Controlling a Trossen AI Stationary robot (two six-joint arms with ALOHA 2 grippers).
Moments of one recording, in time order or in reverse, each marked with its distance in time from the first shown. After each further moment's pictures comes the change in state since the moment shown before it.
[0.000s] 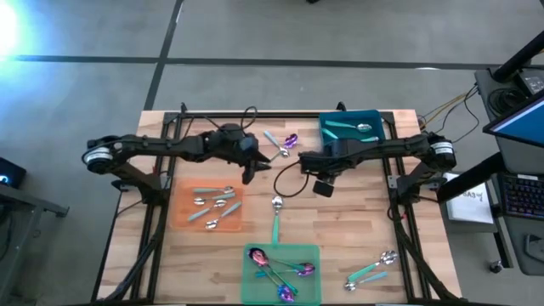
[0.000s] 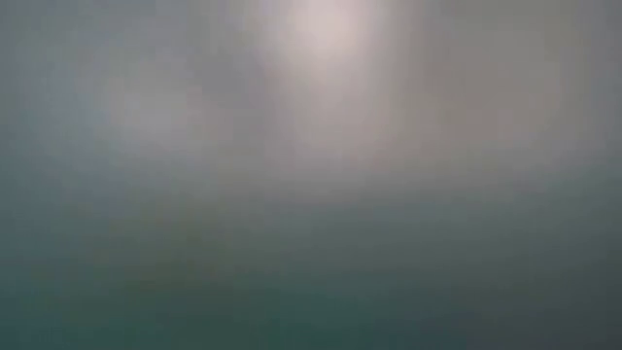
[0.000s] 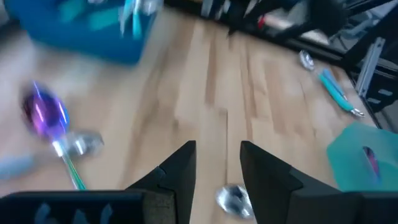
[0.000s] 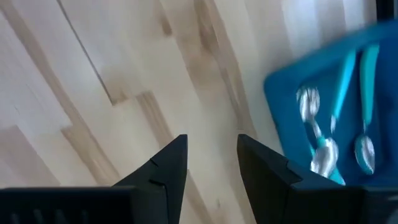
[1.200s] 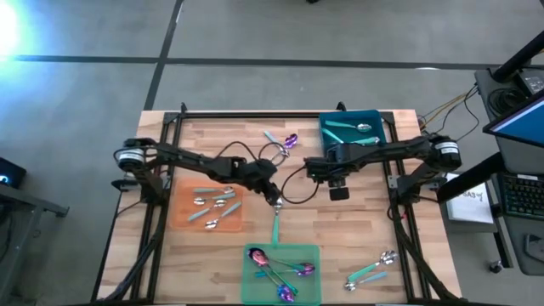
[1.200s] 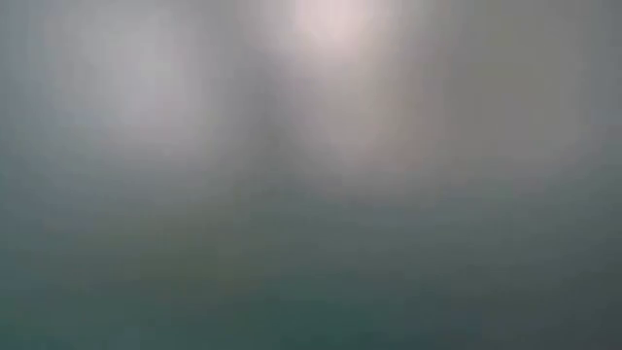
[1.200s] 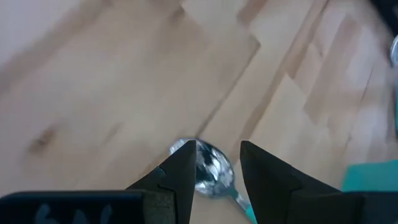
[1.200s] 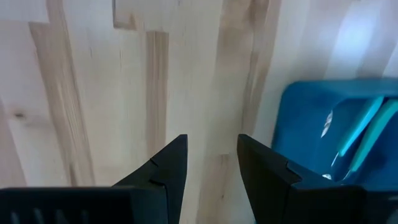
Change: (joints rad) left arm -0.256 0.311 0.203 -0.208 -0.296 -0.601; right arm -0.002 -0.050 -0.182 0.068 -0.032 -0.423
